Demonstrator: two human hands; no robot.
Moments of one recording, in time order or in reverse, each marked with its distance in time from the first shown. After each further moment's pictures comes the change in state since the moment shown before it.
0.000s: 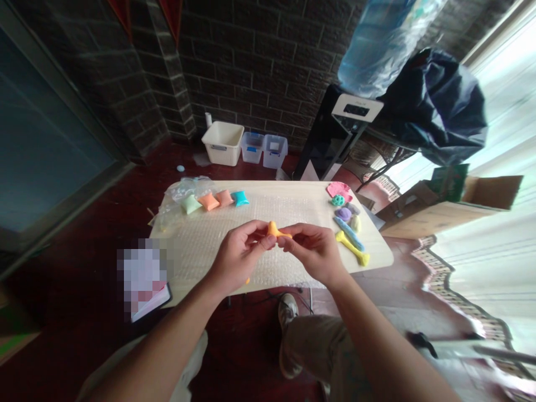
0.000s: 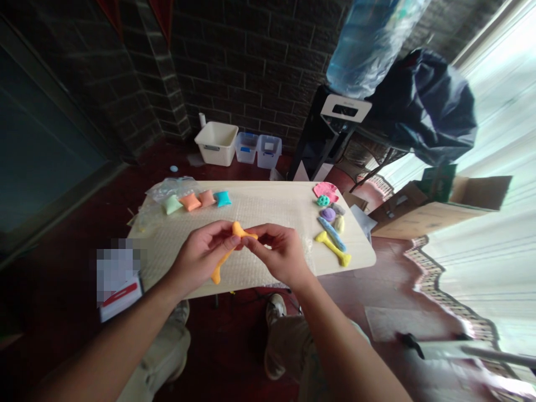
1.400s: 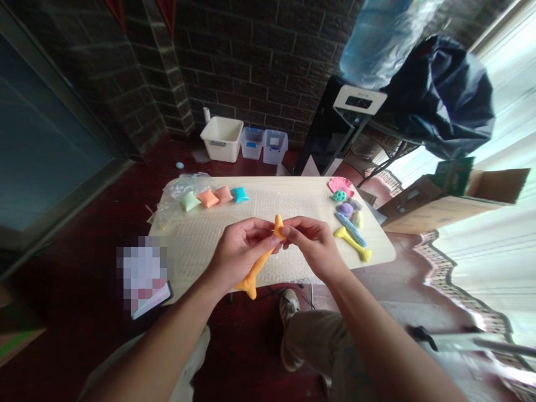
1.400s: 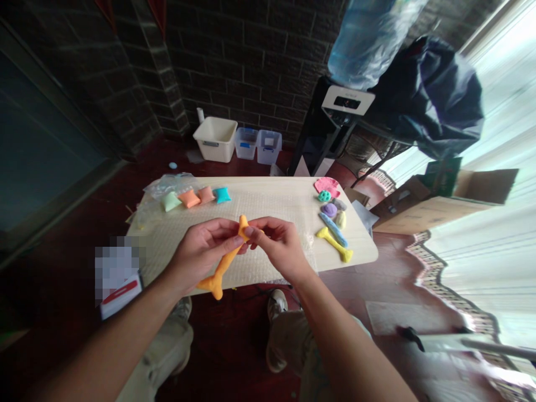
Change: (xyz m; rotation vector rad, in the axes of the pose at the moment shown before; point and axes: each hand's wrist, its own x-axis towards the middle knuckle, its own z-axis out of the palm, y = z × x) left_hand 0.000 0.000 0.005 -0.215 -0.011 -0.132; right_hand 0.006 -0.002 0.004 0.114 0.015 0.142
